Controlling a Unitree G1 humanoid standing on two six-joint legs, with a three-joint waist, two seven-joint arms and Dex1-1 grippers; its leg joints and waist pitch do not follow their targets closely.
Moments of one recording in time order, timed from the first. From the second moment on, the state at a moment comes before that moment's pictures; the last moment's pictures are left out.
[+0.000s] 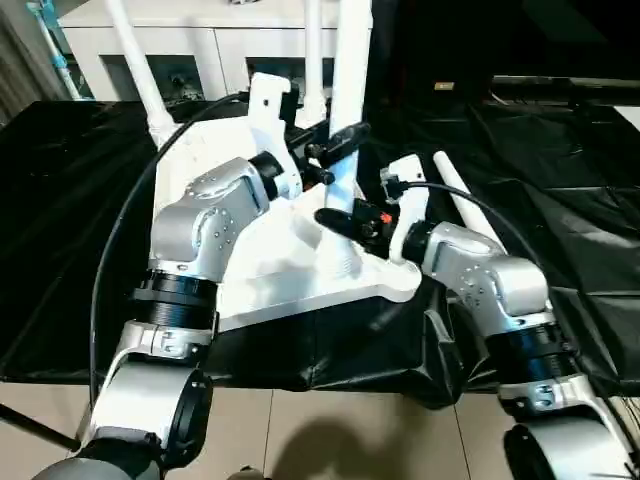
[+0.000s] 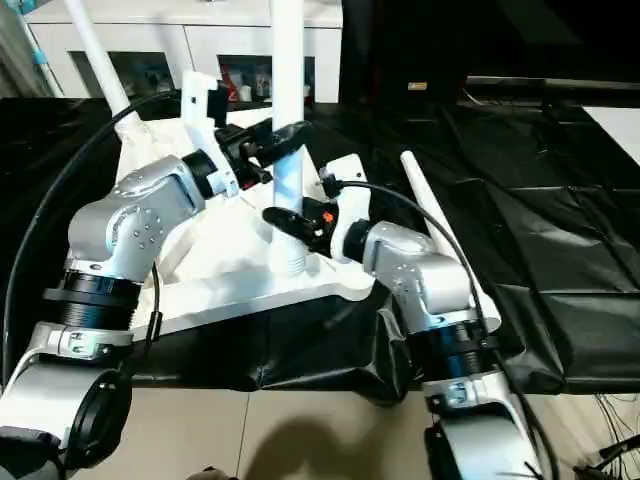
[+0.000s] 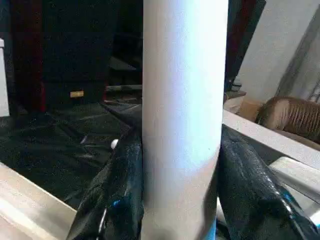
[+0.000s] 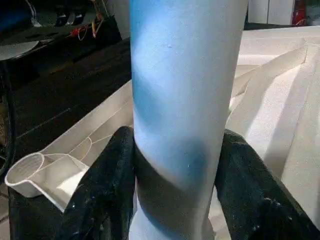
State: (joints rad) left arm -0.84 0.13 0.04 0.32 -0.43 0.52 -0.59; right arm -0.64 -0.18 0.07 0.25 0.35 0.62 0.66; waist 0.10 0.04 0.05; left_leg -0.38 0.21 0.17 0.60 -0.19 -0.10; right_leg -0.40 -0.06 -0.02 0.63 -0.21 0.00
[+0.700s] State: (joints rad) left arm -0.84 0.15 0.02 0.30 -0.43 0.52 -0.65; right arm -0.66 -0.18 0.10 0.29 0.34 0.63 0.71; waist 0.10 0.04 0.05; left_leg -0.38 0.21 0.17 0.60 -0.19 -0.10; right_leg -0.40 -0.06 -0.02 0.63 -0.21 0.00
